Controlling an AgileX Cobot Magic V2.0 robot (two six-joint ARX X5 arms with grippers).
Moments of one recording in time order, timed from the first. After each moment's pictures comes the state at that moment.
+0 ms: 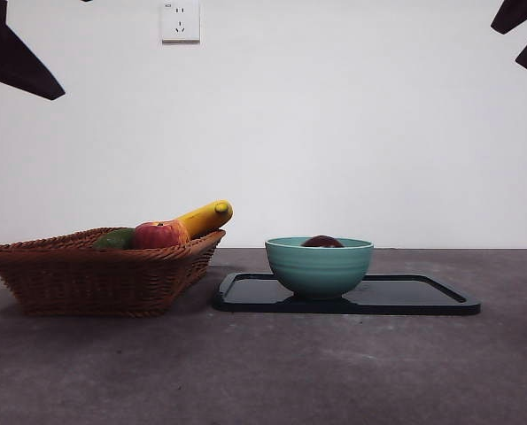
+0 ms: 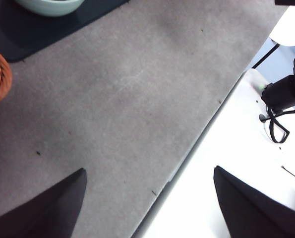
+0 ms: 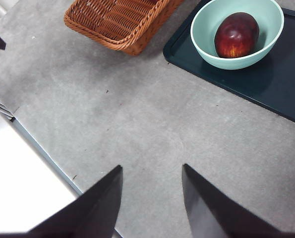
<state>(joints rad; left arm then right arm) -0.49 0.97 0.94 -0.87 0.58 0.07 0.39 0.74 0.83 -0.84 -0.45 0.07</state>
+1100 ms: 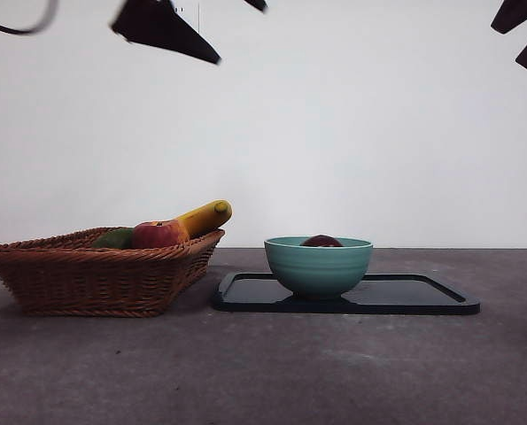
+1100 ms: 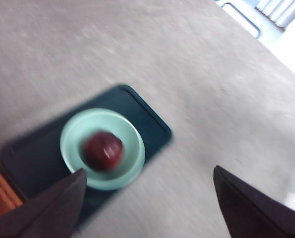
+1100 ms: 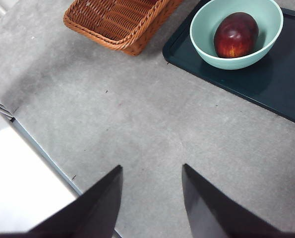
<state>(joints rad) -0.51 1.51 1.47 -0.58 0.44 -0.06 0.39 0.74 0.83 -0.84 -0.45 0.07</state>
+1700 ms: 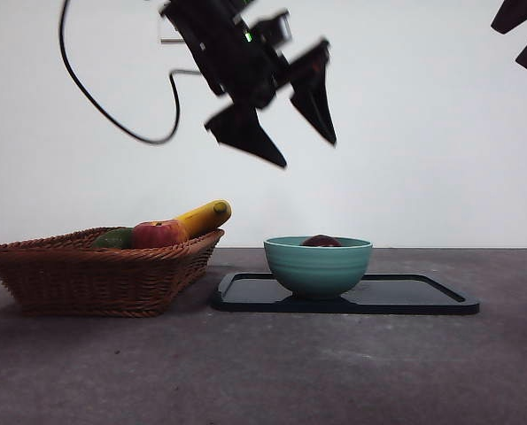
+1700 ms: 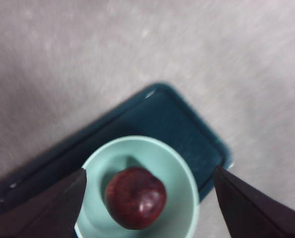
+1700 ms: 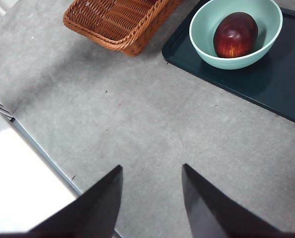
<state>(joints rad) -0.61 1.98 1.76 -0.54 0.26 -0.05 0.39 0.74 0.83 -0.84 -0.45 0.07</state>
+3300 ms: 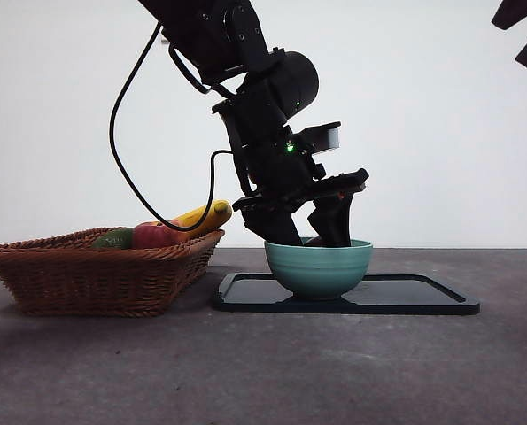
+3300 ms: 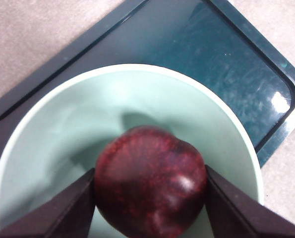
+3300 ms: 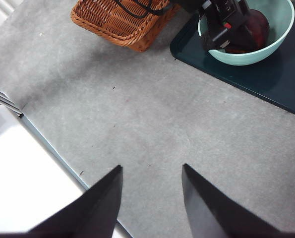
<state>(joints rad) -0.68 2.19 1.77 -0.55 0.15 0.06 0.39 0.74 0.83 -0.85 -0.48 0.07</state>
